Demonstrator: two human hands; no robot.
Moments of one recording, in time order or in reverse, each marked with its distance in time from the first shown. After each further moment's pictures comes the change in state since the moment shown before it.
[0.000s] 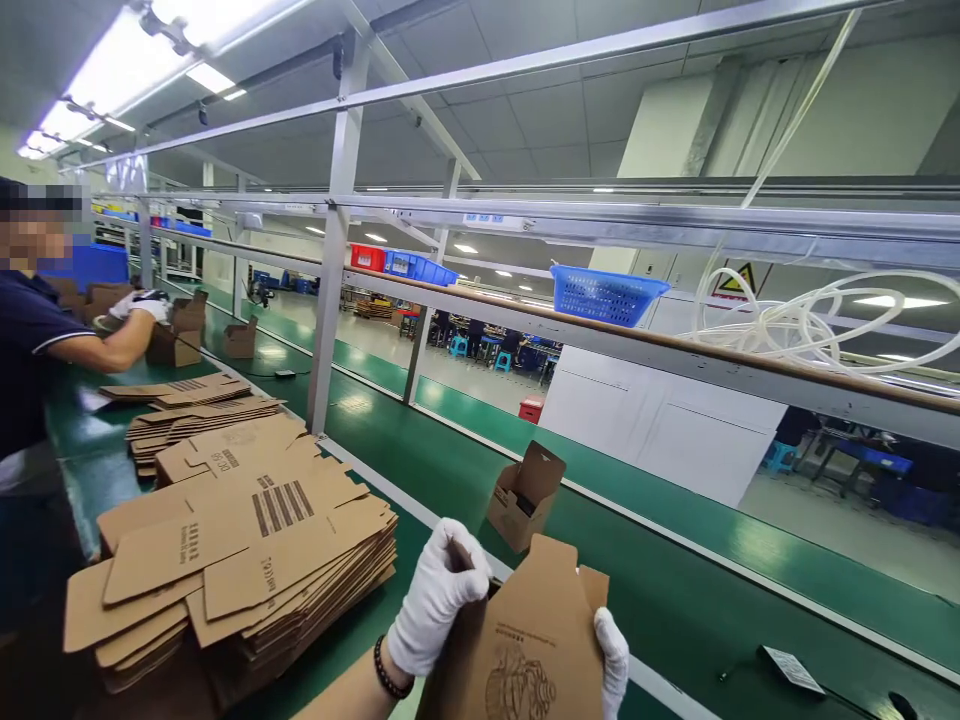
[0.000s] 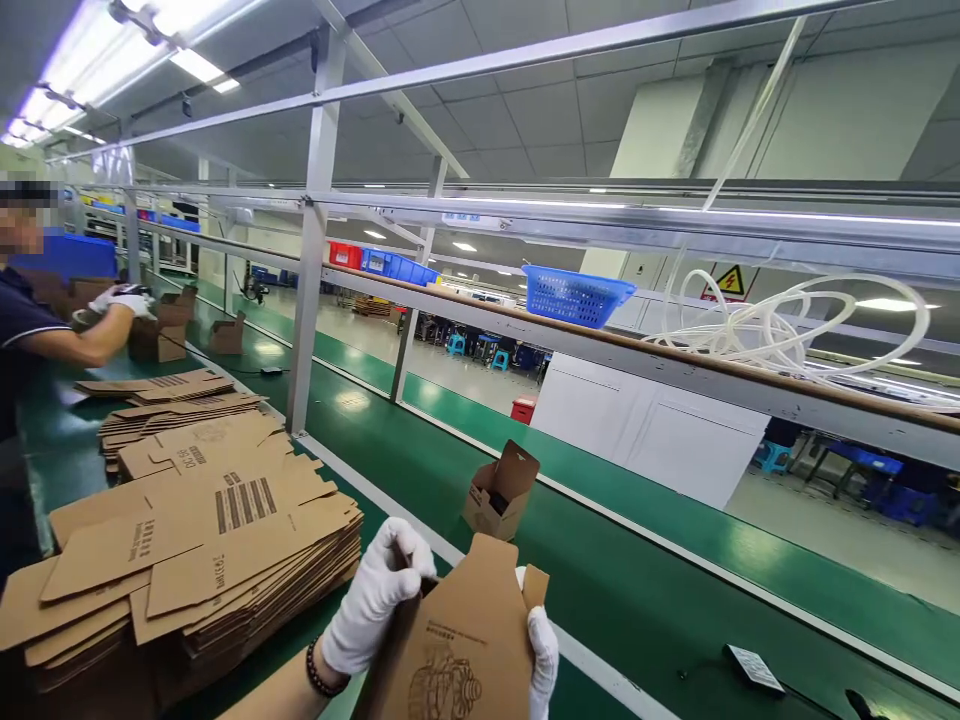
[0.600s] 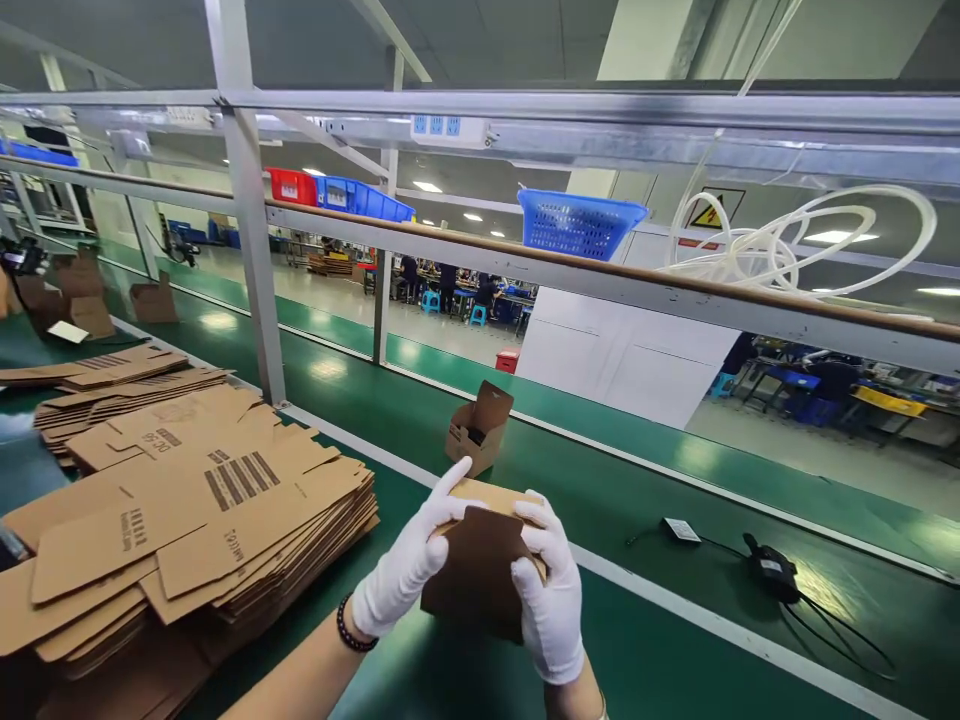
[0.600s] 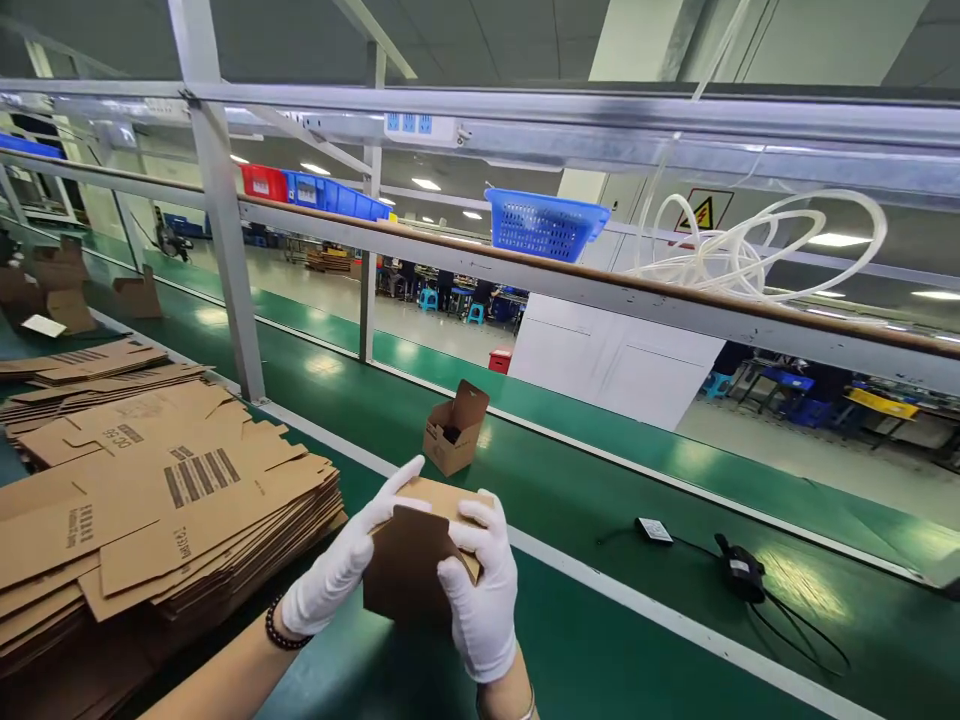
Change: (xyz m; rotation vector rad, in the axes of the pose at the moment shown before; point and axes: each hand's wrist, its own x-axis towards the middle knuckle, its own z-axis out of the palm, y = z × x) left_hand -0.003 0.031 -0.007 0.494 -0.331 0.084; right_hand -0.010 -0.019 0.028 -0.689 -0.107 -0.608
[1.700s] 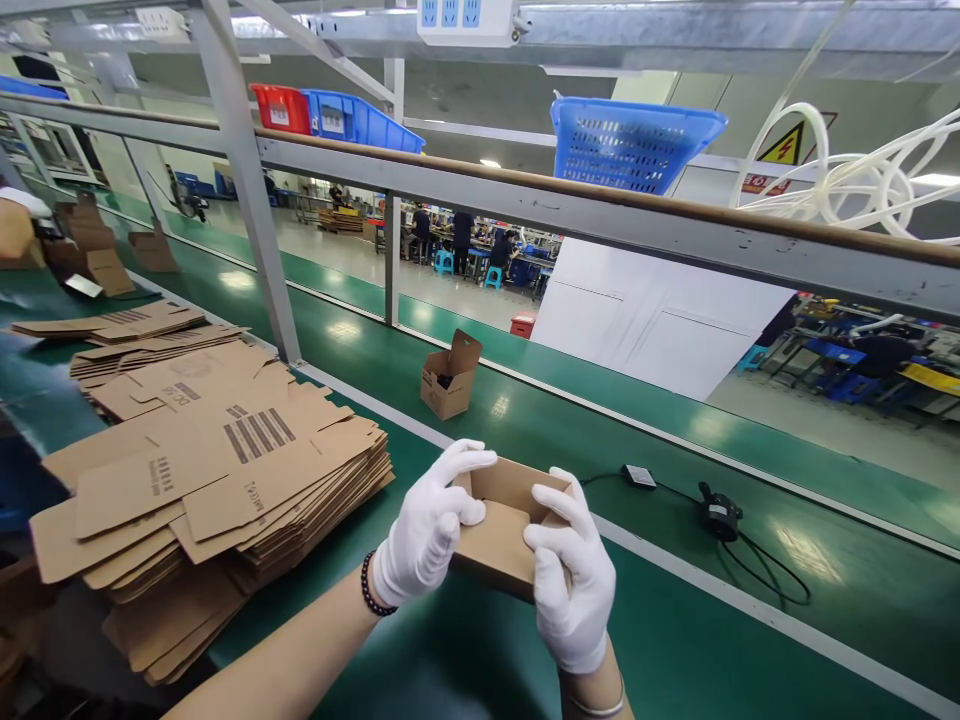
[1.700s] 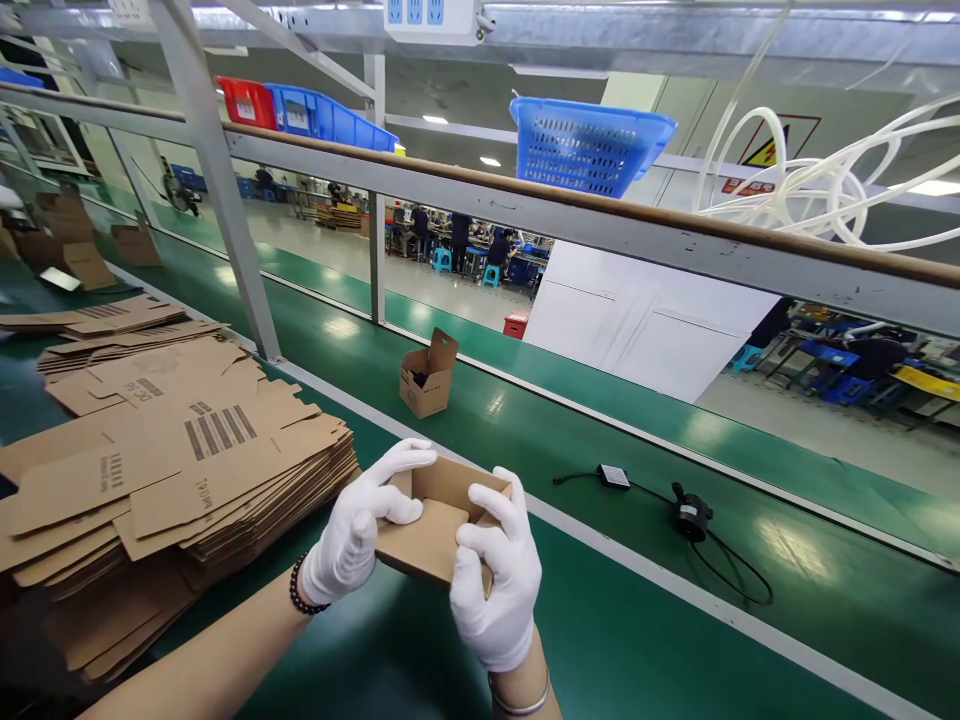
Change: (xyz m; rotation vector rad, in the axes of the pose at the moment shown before) left_hand -0.007 0.000 0.008 0.213 0.073 0.323; right_hand -0.001 -0.025 -0.010 -0.209 -0.029 -0.181
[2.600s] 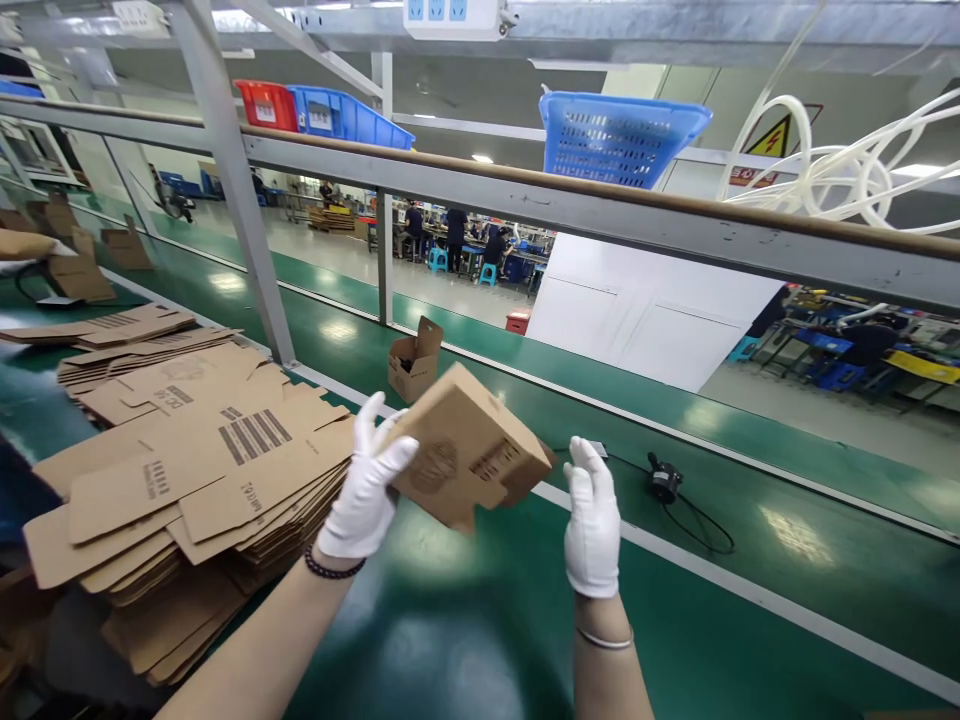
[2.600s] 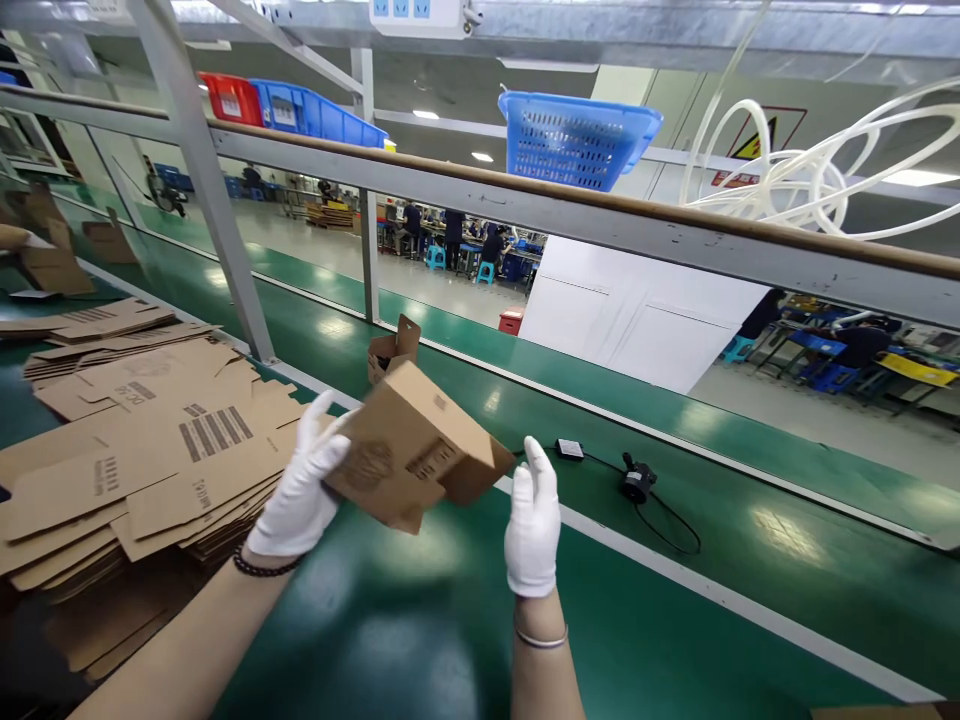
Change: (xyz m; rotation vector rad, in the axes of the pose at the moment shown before) left_hand 0.014 -0.001 -0.033 -0.421 0.496 -0.662; right_hand 0.011 0.043 -0.004 0.251 0.193 0.629
